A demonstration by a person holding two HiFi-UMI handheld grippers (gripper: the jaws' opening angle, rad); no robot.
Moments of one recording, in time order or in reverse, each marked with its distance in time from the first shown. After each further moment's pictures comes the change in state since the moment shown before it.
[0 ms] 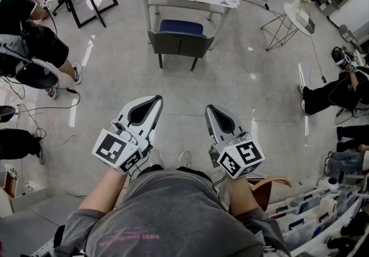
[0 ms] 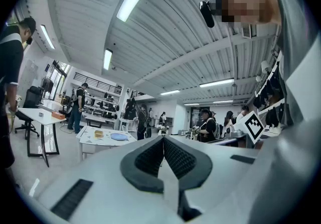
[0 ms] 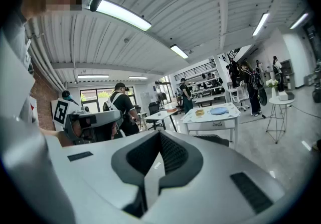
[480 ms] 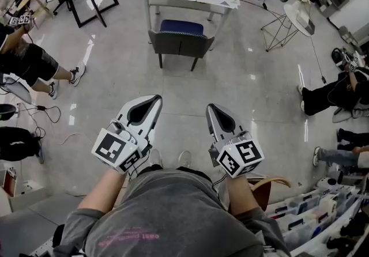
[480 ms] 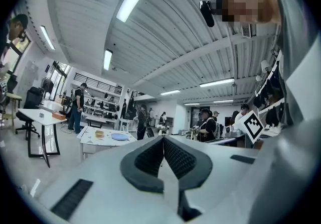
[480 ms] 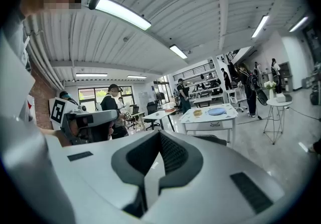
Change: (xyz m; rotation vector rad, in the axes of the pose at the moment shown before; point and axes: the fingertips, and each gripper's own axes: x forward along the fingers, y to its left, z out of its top) left arm -0.004 0.003 -0.001 0.003 0.001 0.000; right arm 0.002 -0.002 -0.001 -0.007 0.005 -0.026
